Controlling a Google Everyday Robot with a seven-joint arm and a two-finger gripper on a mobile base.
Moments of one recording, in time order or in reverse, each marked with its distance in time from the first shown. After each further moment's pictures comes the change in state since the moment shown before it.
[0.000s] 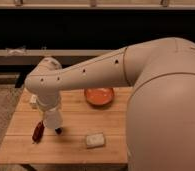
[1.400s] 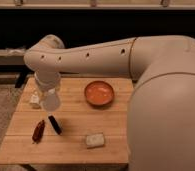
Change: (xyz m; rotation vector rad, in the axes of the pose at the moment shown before) arm -0.050 -0.020 -0.063 0.000 -0.084 -0.063
